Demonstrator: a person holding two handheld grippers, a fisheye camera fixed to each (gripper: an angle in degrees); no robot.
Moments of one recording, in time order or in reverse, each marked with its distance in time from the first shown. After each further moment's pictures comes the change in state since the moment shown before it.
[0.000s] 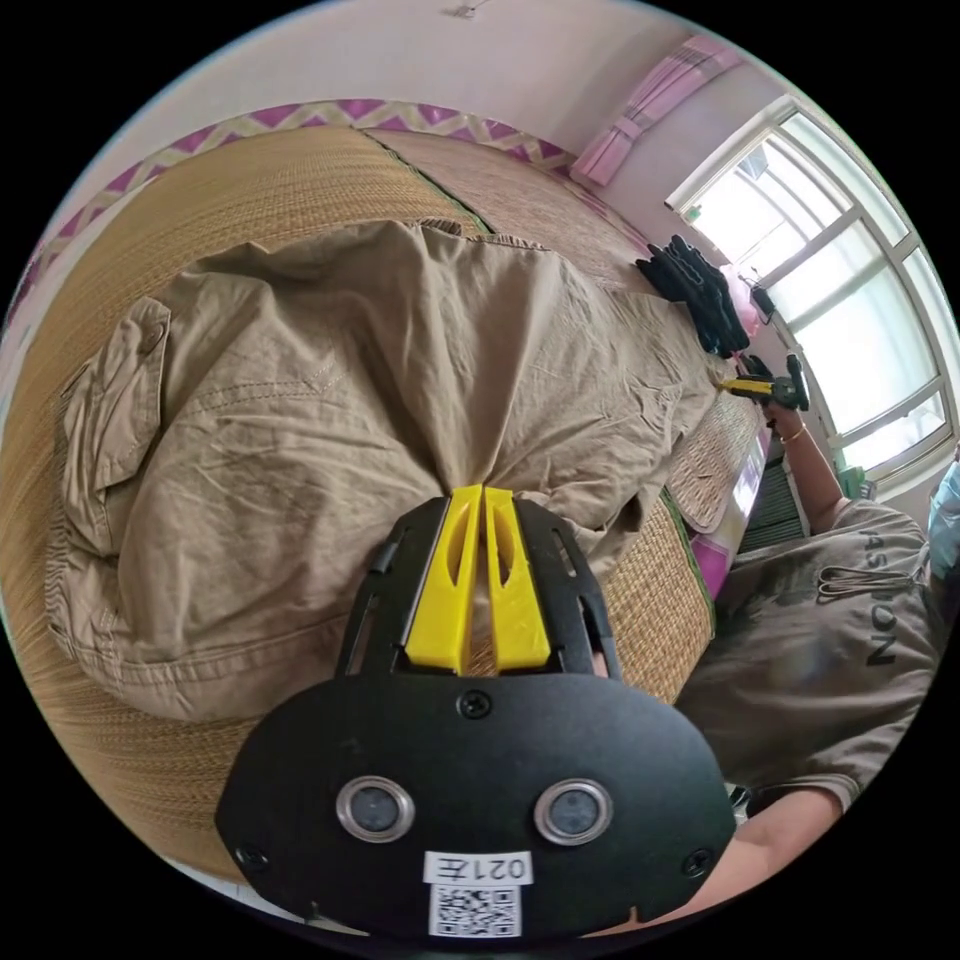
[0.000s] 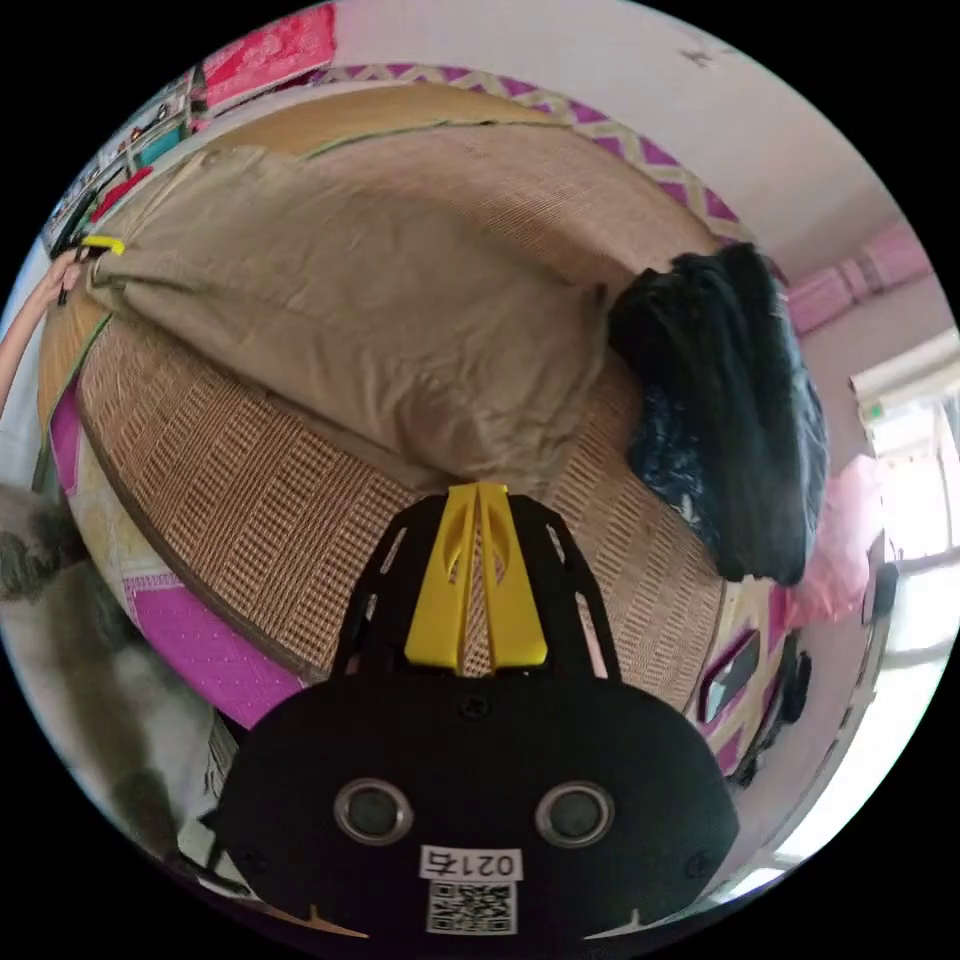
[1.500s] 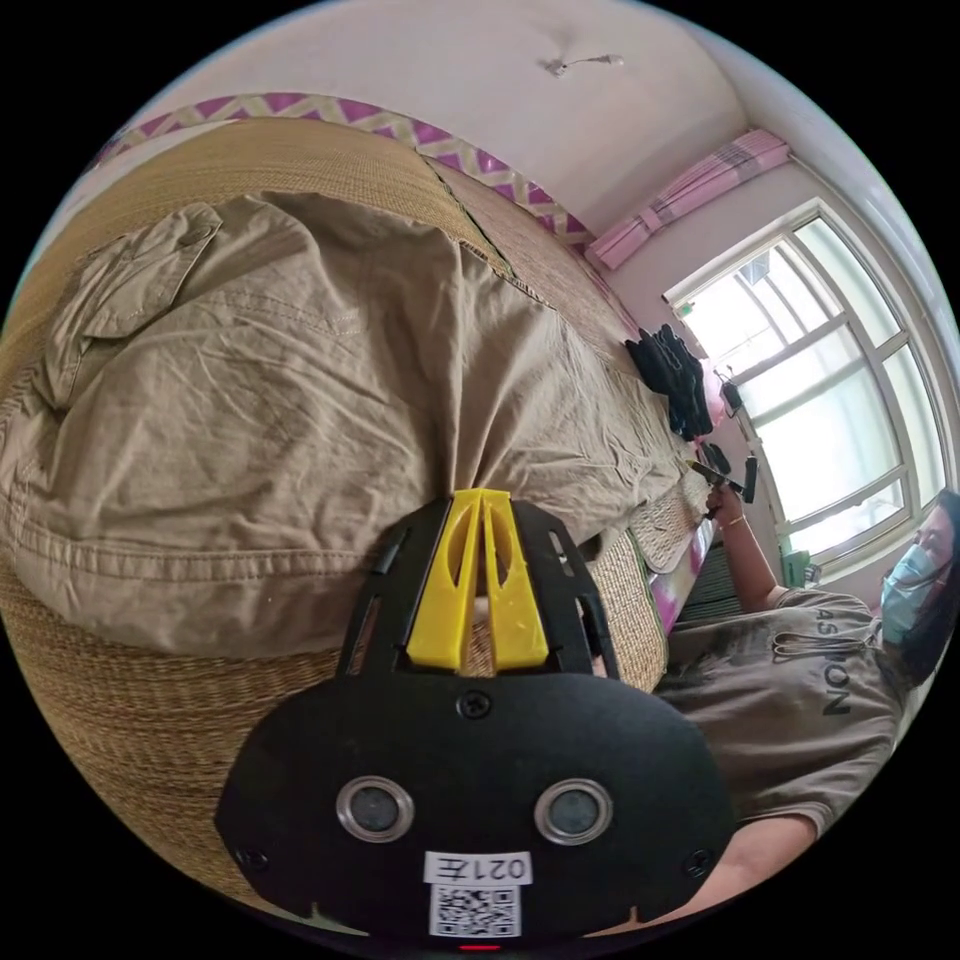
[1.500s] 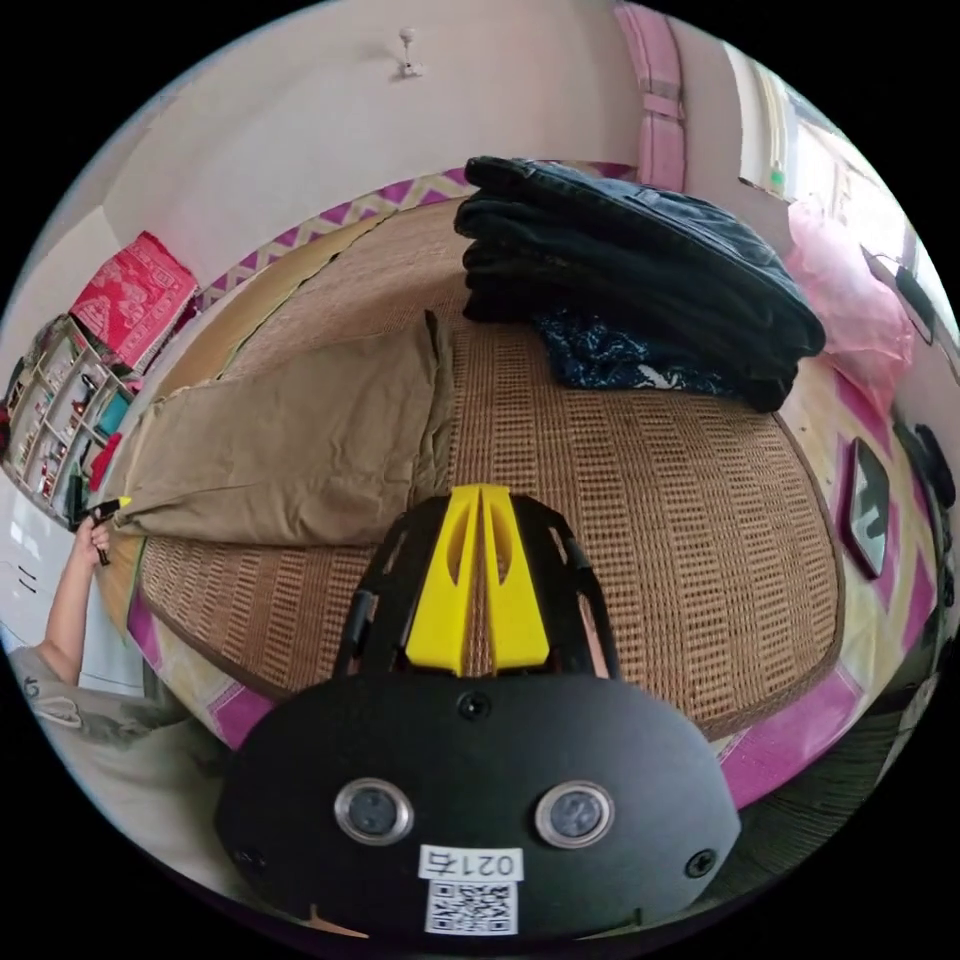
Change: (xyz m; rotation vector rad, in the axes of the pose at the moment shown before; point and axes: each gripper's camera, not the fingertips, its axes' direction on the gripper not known) left arm 0.007 0.118 -0.016 0.189 0.184 -0.197; right arm 0.160 0.149 0.033 0.274 -0.242 0.563
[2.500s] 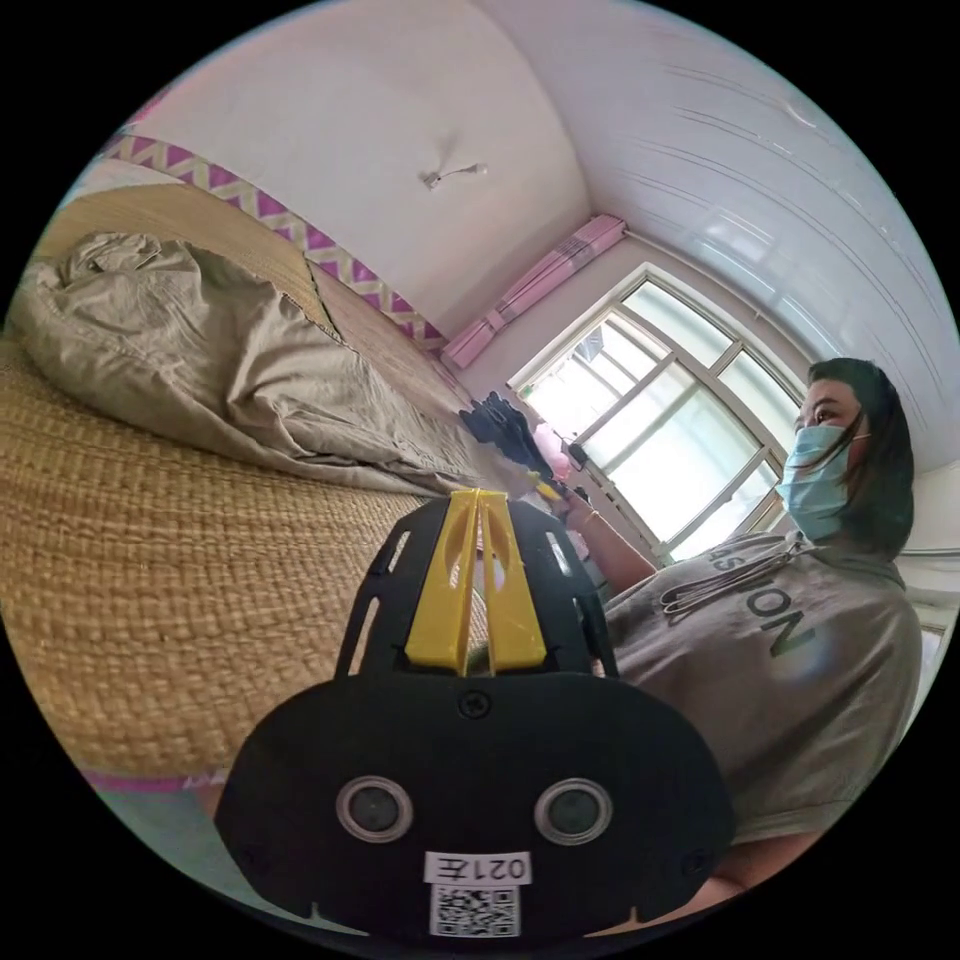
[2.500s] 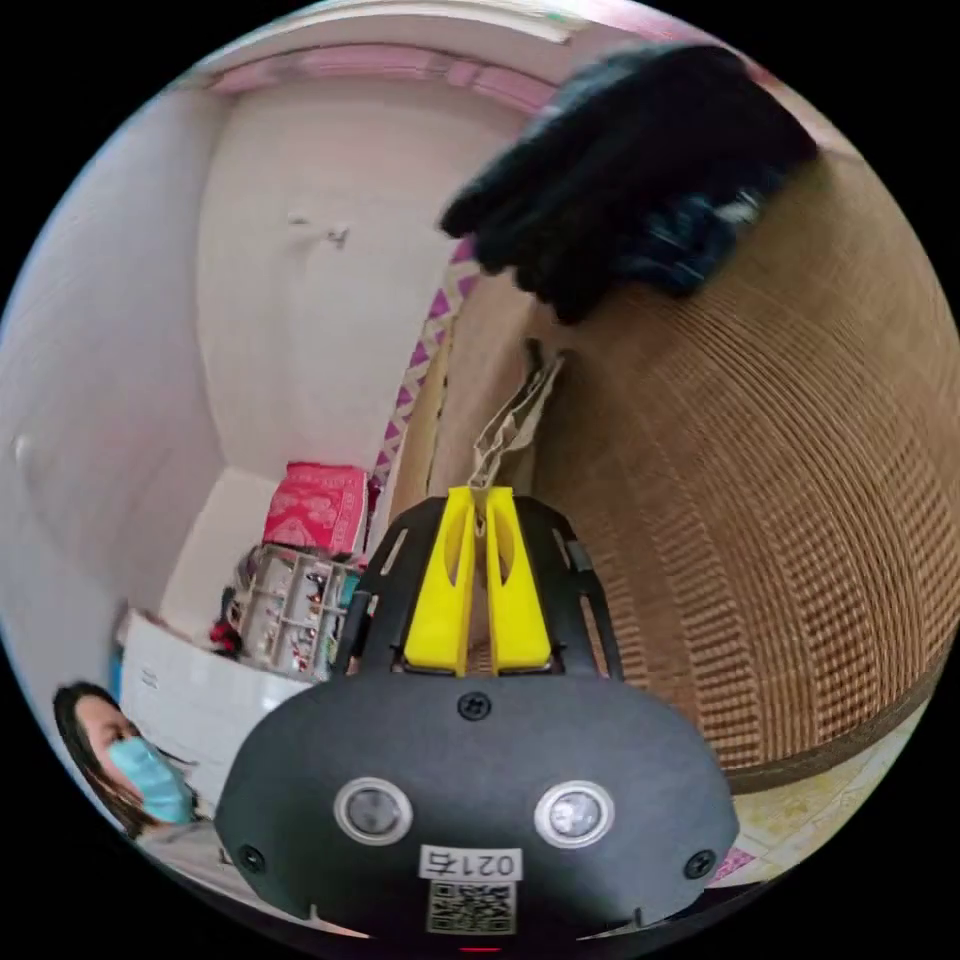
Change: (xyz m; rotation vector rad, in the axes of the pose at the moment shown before) left arm 0.076 0.223 -0.093 0.398 0.389 0.131; right arm 0.044 -0.052 -0.077 0.182 -0.737 0.527
